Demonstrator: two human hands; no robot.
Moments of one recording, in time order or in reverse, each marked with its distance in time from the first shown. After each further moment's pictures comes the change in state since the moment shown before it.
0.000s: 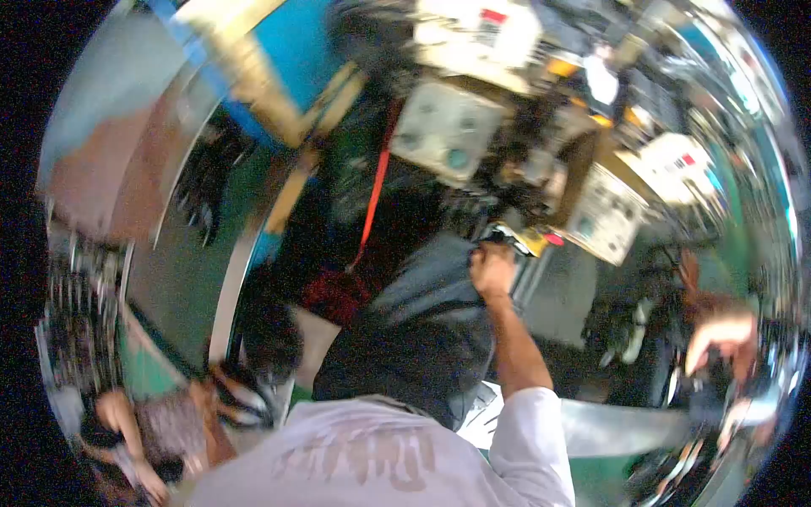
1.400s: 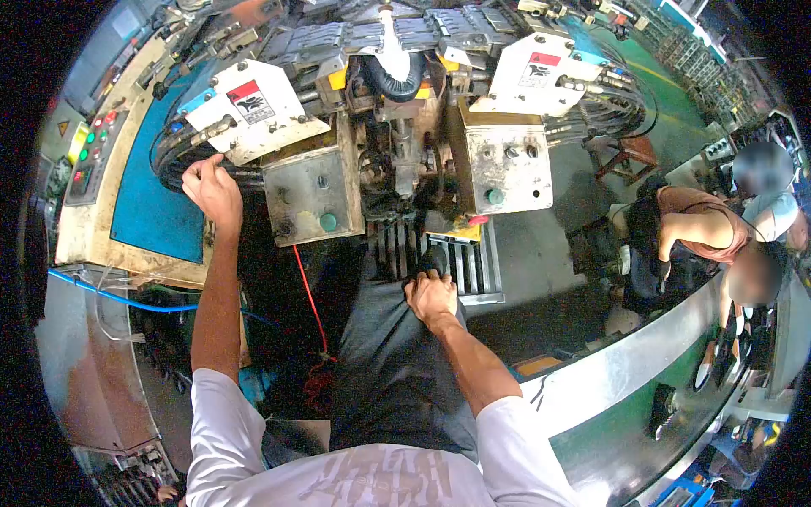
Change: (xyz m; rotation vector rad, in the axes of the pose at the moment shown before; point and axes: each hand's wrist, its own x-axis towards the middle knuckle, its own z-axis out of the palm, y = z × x) left_hand 0.161 0.931 -0.122 -0.759 0.853 1.000; right_hand 0.014 -0.012 -0.024 0.005 -0.161 0.424
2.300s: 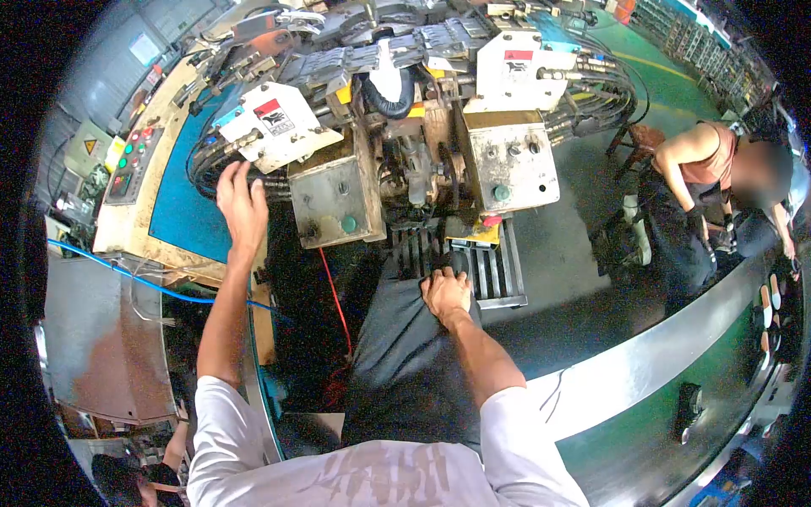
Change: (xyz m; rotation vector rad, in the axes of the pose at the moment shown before) left_hand 0.011 0.052 -0.093 -0.063 -0.233 0.295; right_hand -0.019 0.008 -0.002 0.075 0.024 -0.001
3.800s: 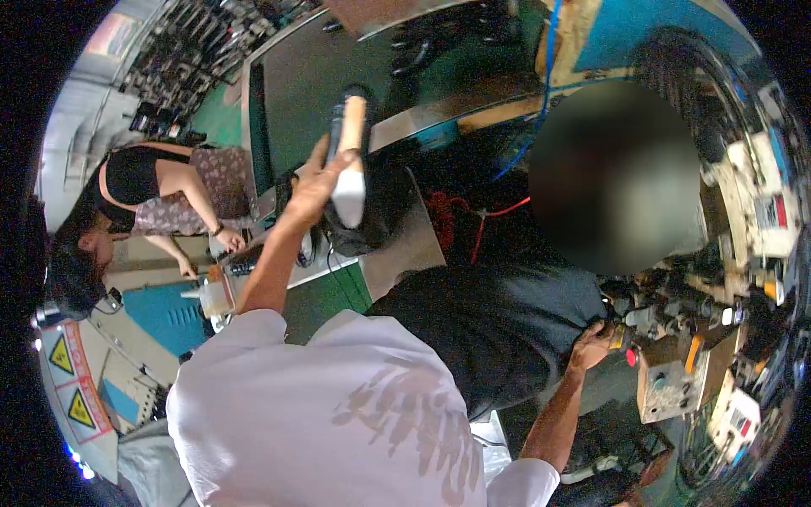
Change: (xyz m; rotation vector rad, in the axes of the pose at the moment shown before) left_hand -0.419 0.022 -0.394 -0.277 0.151 -1.831; right_hand 0.054 0.045 0.051 0.097 0.152 -0.662
